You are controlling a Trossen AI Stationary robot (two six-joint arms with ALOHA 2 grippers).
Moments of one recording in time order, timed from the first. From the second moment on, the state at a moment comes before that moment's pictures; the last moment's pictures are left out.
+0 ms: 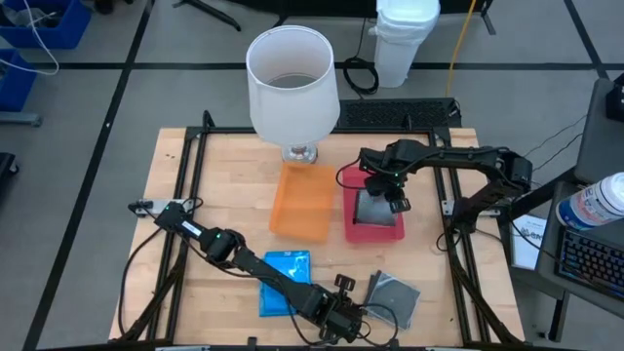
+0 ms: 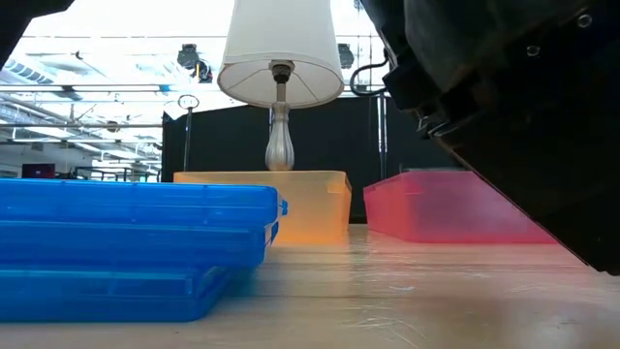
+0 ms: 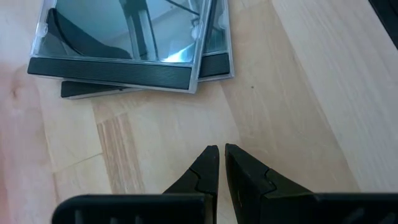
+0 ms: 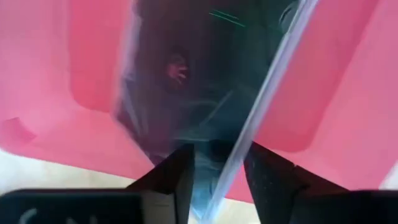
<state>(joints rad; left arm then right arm) -0.51 2.62 2.36 -0.80 -0.29 -0.05 -0.35 1.54 1.10 -1.16 -0.02 -0.55</state>
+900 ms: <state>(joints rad) -0.50 2.62 2.36 -0.82 -0.27 0.01 0.03 1.20 1.42 -1.42 0.11 -0.06</state>
